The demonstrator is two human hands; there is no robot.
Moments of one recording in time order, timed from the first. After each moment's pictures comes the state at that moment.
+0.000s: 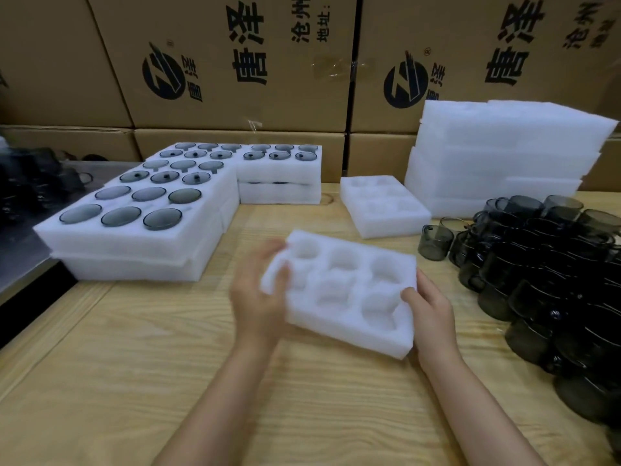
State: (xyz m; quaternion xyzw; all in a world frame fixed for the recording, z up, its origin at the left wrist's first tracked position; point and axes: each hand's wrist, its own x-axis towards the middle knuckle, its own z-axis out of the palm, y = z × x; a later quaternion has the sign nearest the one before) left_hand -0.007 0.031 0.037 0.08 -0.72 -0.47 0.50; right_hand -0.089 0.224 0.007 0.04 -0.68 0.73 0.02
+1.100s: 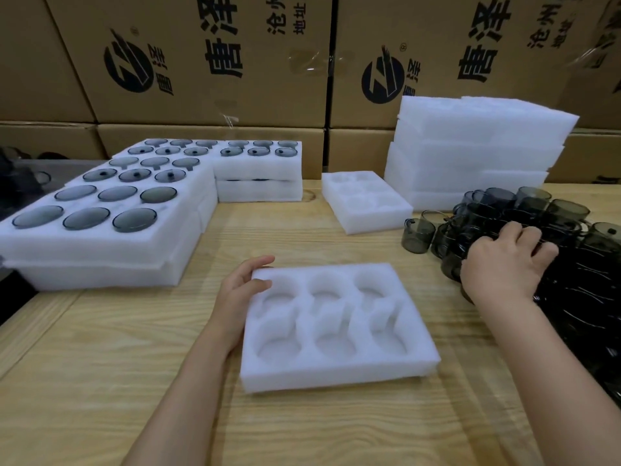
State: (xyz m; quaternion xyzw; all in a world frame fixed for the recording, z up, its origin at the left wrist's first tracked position) left_hand -0.029 -0.017 0.009 0.08 -0.59 -0.79 0.15; right_hand -0.129 0.284 0.075 -0.13 -0.97 -0.10 0.18
